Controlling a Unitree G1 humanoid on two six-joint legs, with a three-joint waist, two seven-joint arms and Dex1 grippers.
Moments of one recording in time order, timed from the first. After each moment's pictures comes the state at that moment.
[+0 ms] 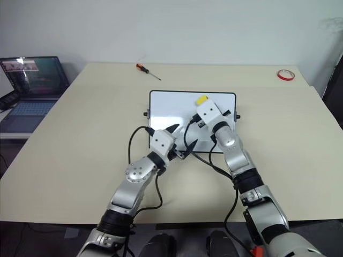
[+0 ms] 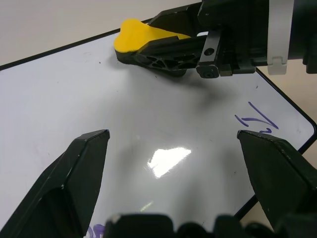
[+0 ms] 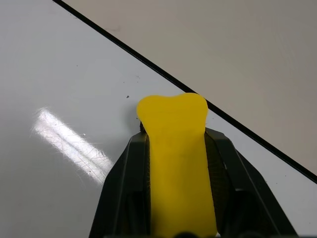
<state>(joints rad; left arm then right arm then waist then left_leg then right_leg) -0.34 0.14 -0.19 0.05 0.04 0.02 -0.40 -0.73 -0.17 0.20 0.39 -0.26 0.08 0.10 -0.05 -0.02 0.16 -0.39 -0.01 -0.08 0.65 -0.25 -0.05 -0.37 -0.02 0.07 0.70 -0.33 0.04</state>
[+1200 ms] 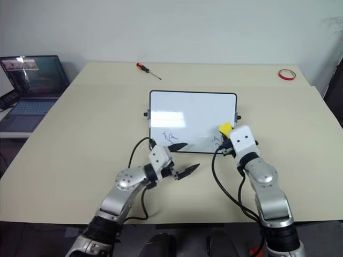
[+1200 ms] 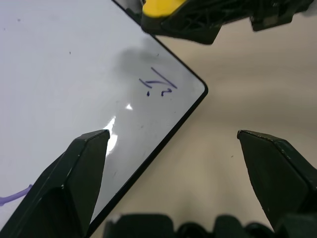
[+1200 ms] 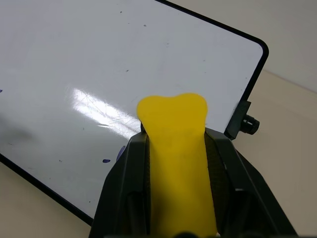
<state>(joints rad) -0.27 0.28 -0.23 0.06 -0.08 -0.05 -0.73 -0.21 -0.28 0.07 -0.41 -0.10 0.50 0.28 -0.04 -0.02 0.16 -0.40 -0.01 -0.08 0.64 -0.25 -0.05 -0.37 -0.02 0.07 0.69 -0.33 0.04</state>
